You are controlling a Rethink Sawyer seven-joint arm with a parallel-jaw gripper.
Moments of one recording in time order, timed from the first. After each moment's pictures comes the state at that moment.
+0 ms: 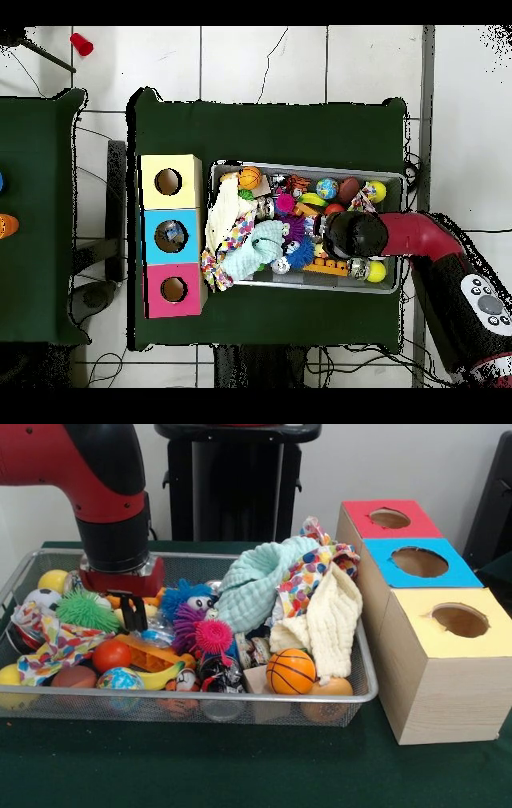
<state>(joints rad) -0.89 -0.47 0.55 1.58 -0.75 0.72 1.95</state>
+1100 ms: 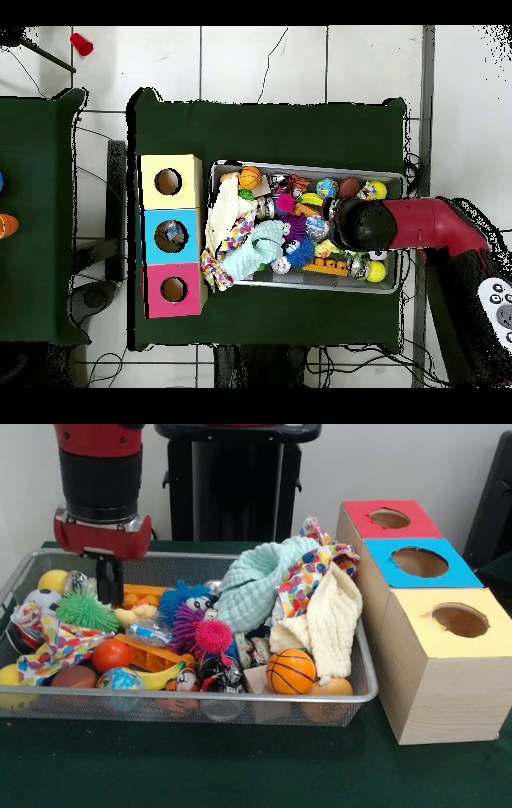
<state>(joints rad) -0.82 -0.66 0.53 1.59 -0.72 0.72 1.95</state>
